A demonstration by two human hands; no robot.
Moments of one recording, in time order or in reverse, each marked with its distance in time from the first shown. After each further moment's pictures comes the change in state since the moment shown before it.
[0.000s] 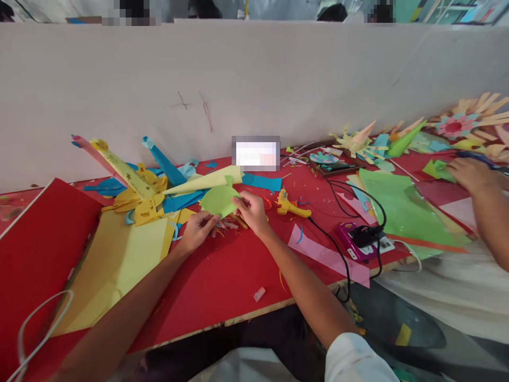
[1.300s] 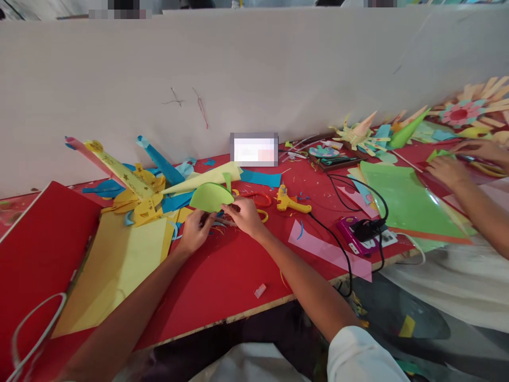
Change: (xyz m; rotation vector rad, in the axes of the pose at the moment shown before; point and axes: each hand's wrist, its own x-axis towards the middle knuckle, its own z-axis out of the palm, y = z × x) left_hand 0.000 -0.011 0.001 0.344 0.217 0.110; right_hand -0.009 0.002 0.010 -0.219 -0.100 -0.149
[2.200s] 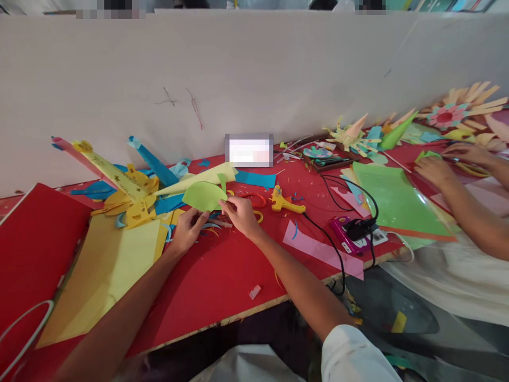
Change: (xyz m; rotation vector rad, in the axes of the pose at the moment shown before) left_hand 0.004 -0.001 -0.003 -0.172 -0.014 -0.186; right_hand 0.003 0.001 -0.001 -0.009 0.055 0.012
